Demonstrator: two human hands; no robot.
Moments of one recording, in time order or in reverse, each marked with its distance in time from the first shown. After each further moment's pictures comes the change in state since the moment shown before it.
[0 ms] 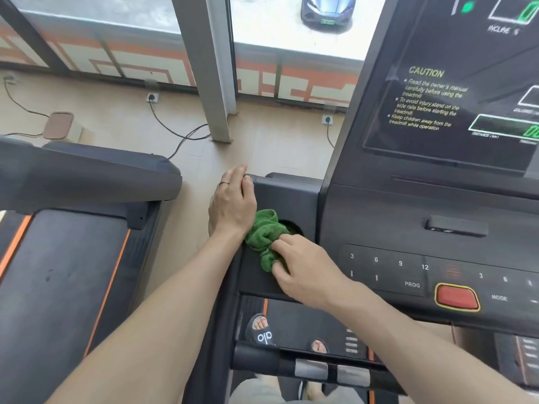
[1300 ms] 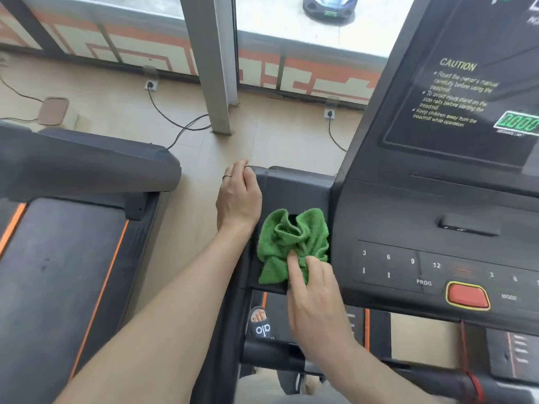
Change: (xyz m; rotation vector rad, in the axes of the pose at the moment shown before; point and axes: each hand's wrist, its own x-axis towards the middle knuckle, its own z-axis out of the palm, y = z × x) left_hand 0.002 0.001 -0.005 -0.158 0.041 -0.134; right_hand -0.056 -0.032 0.044 -0.350 0.192 0.073
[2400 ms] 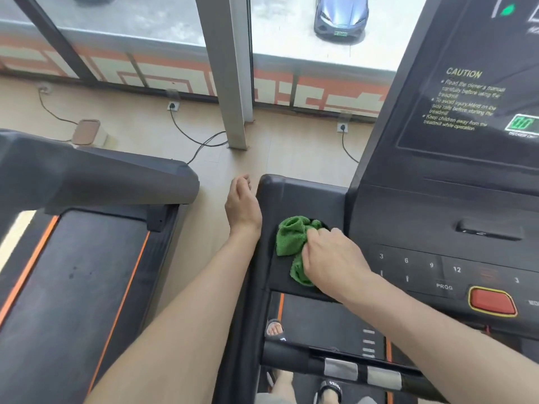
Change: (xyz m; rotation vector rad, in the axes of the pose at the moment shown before) left_hand -0.006 -0.007 -0.020 -0.496 0.061 -0.280; right_hand 0.076 0.018 -0.032 0.121 -0.149 0.070
